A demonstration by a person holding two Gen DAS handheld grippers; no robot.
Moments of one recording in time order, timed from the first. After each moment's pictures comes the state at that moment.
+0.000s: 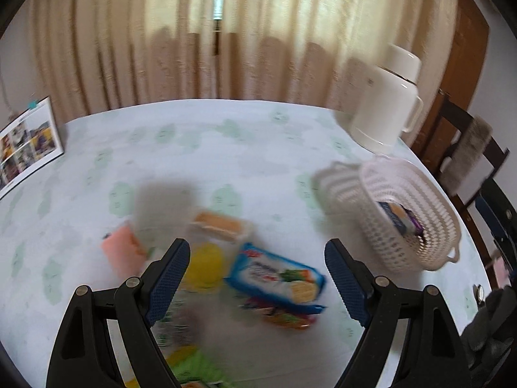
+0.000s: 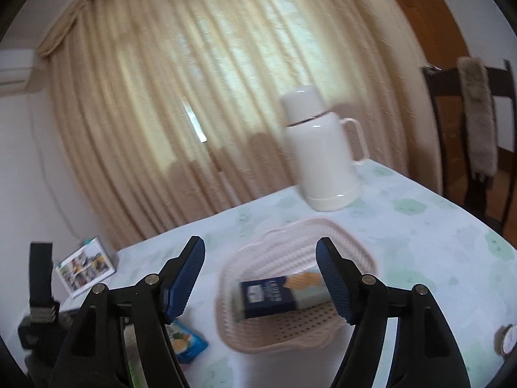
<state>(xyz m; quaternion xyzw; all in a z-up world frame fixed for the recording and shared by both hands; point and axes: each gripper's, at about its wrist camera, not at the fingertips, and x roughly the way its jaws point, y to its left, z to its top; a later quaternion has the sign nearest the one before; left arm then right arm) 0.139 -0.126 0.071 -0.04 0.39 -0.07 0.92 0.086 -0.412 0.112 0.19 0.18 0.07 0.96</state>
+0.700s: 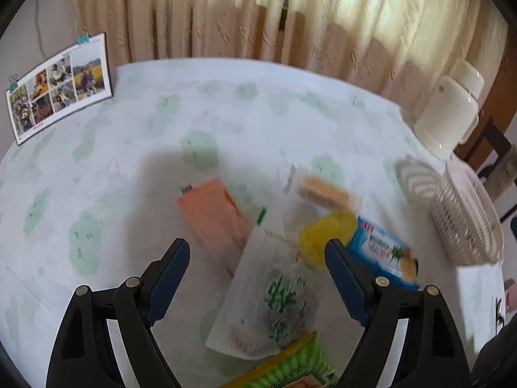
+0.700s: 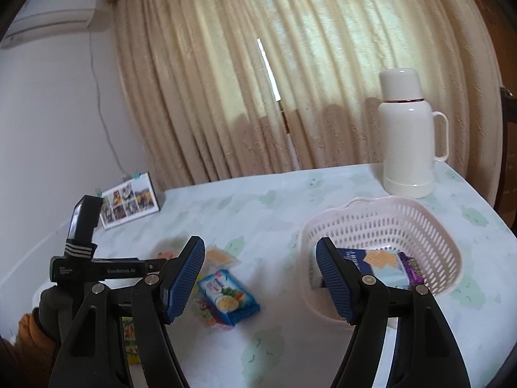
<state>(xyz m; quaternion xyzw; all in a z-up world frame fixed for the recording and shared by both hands) 0.136 -0.043 0.021 -0.08 0.44 0.00 0.89 0.088 -0.349 0.105 0.09 0.22 0.21 0.95</state>
